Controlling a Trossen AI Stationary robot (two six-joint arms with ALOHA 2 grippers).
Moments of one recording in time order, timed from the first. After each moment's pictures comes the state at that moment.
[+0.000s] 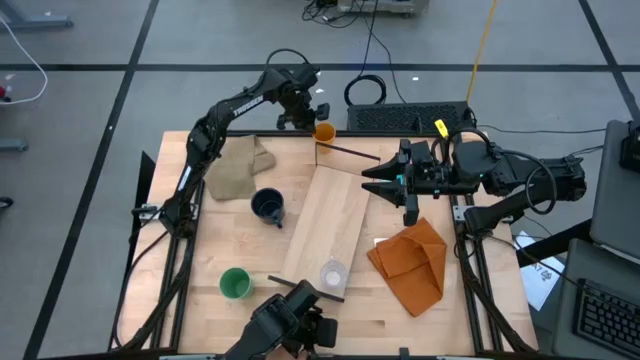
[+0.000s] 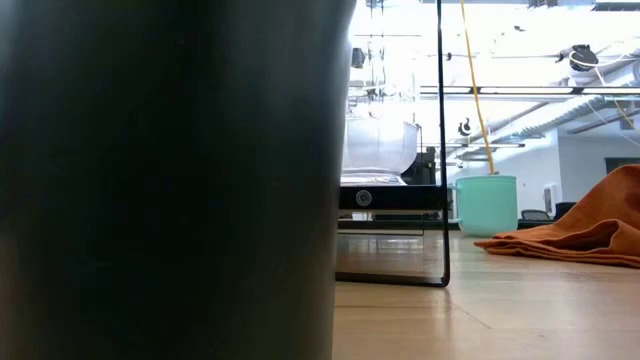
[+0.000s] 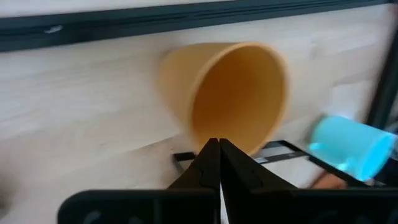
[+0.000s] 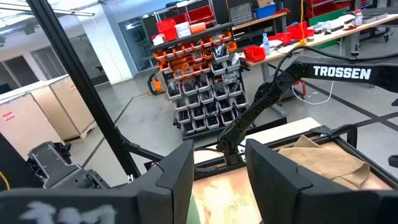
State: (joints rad) left arm 0.77 2.31 2.21 -1.16 0.42 -0.75; right arm 0.17 1.16 1.41 -0.31 0.21 0.33
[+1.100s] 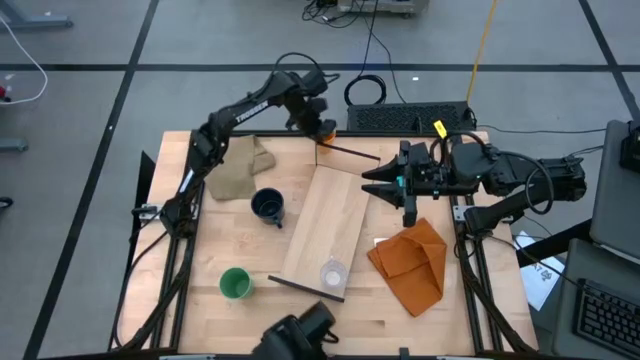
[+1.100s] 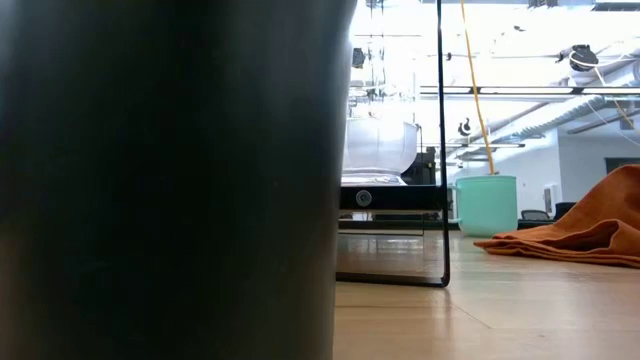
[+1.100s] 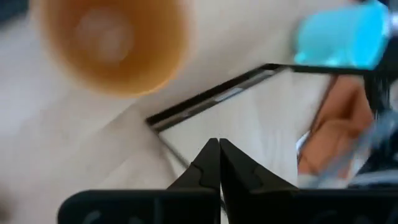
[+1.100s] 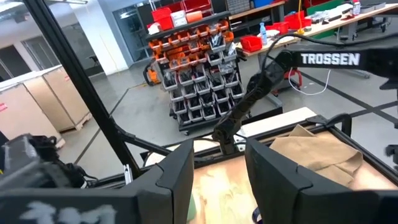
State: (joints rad) left arm 0.67 2.30 2.32 -1.29 0.49 -0.37; right arm 0.17 1.16 1.41 -0.36 0.21 0.33
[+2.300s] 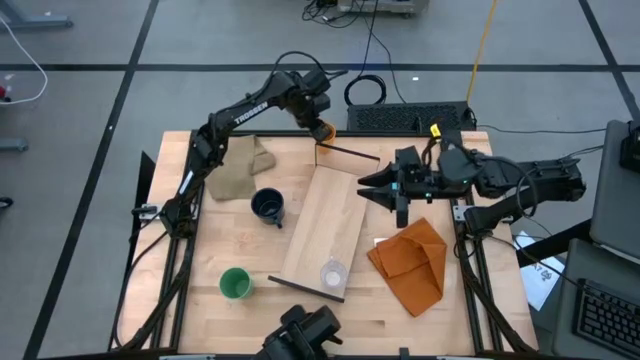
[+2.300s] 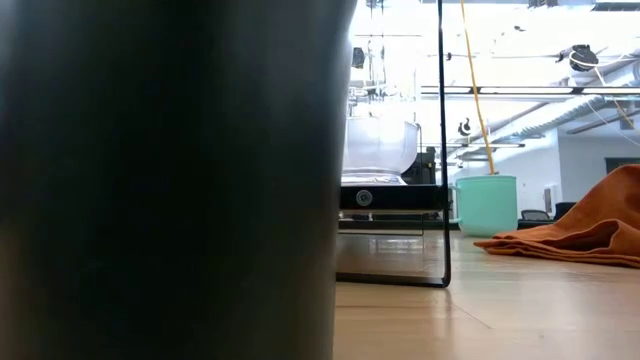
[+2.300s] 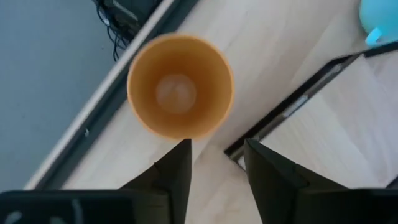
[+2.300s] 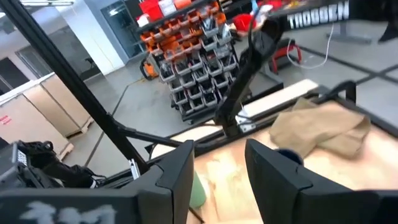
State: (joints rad) left arm 0.64 2.29 2.34 -1.27 0.18 -0.03; right arm 0.16 1.17 1.35 -0.36 0.20 0.48
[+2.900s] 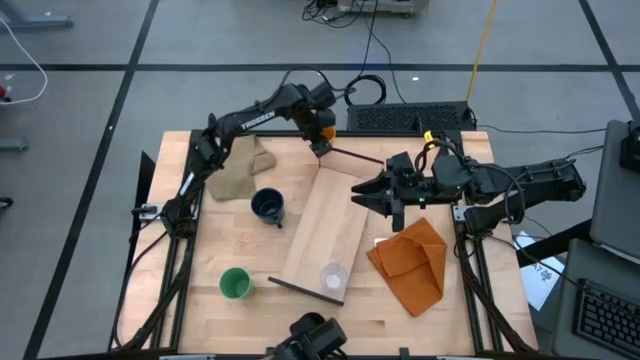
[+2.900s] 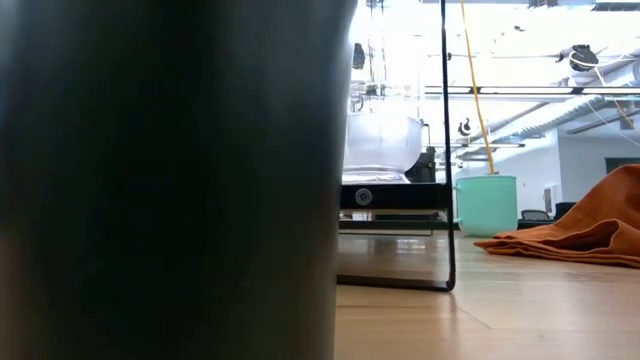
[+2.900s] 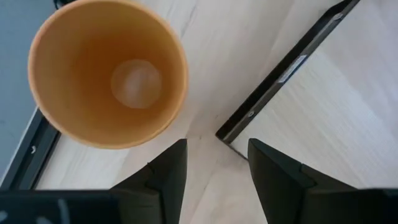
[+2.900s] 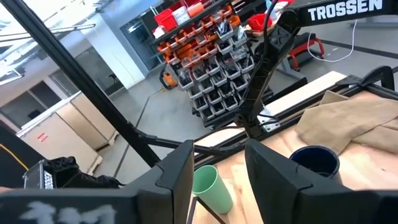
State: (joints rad) left arm 0.59 2.29 2.22 -1.22 0.23 0.09; right arm 0.17 1.17 1.25 -0.19 0.15 0.56
